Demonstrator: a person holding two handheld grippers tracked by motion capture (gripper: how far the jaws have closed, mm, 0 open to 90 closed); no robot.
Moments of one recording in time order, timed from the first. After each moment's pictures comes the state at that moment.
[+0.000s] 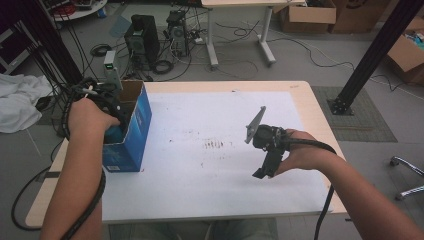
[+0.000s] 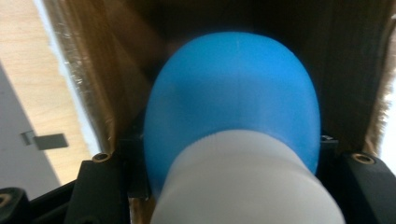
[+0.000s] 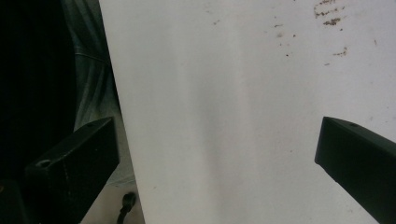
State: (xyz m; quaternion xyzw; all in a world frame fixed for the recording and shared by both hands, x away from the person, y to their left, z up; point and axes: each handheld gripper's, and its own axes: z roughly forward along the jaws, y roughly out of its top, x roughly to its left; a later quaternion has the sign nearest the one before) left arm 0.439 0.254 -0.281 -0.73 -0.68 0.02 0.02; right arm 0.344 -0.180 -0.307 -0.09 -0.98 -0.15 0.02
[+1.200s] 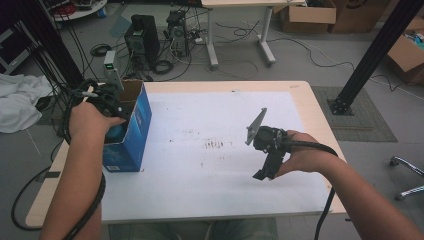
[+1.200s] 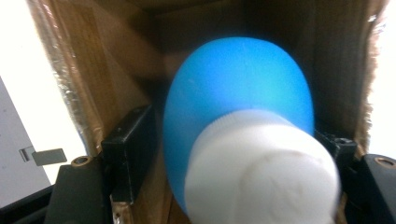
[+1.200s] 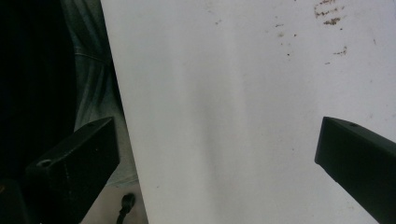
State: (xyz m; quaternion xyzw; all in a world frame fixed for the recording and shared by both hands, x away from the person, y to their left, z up) left arm 0.433 0.251 -0.274 -0.75 -0.67 -0.01 -0.01; right arm 0.338 -0.181 -0.305 -0.09 -0.98 -0.15 0.02
